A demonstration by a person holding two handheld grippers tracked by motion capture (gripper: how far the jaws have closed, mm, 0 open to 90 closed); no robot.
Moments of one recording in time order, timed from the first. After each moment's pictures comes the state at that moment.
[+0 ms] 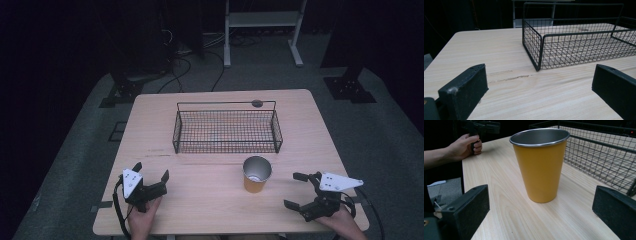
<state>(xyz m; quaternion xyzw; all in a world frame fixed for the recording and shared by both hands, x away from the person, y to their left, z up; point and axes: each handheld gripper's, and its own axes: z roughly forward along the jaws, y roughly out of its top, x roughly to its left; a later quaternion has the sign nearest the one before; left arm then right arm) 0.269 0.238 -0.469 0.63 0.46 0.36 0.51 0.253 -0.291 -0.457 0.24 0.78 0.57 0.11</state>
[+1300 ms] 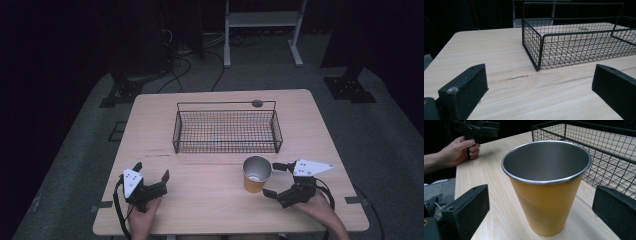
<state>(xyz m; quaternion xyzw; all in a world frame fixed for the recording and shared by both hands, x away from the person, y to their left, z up) 0.270 0.238 -0.469 0.64 0.46 0.36 0.50 0.288 -0.239 -0.448 0.24 0.79 0.56 0.10</state>
